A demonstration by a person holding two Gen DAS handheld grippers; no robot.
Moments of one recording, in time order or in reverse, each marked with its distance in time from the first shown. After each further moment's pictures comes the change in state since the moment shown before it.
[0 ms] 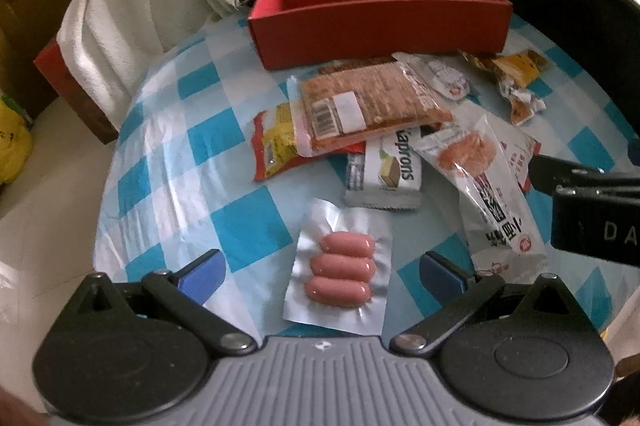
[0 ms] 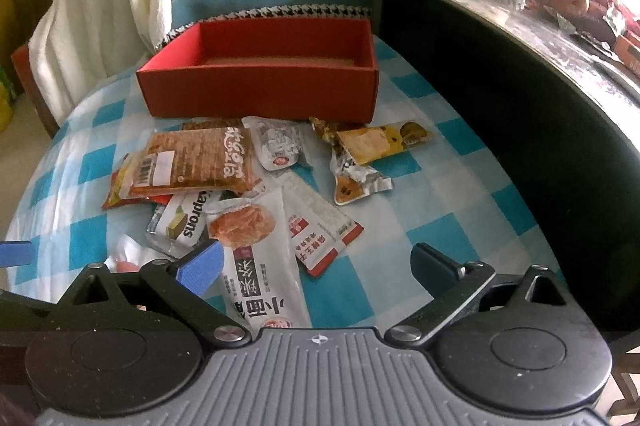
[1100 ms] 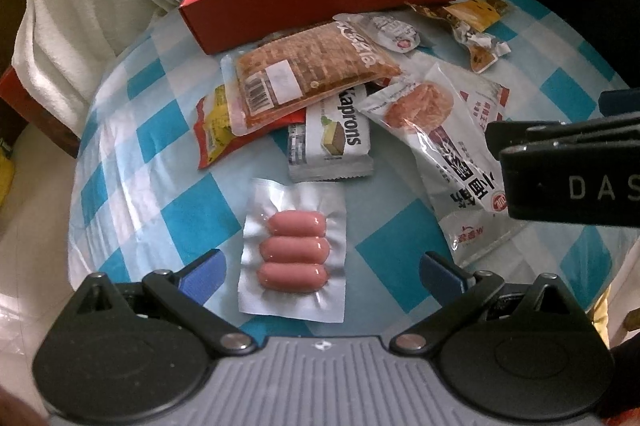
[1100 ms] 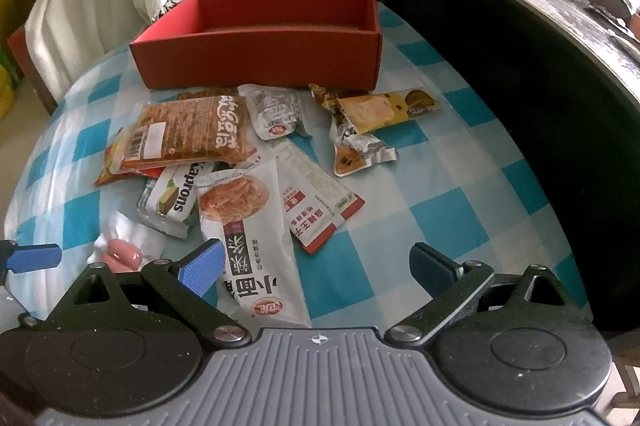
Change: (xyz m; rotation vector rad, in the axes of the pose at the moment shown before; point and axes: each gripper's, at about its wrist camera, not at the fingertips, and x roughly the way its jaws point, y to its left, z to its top) left arm 0.017 -0.031 -0.006 0.132 0.061 -0.034; right arm 0.016 -0.006 -0.003 -0.004 0.083 0.023
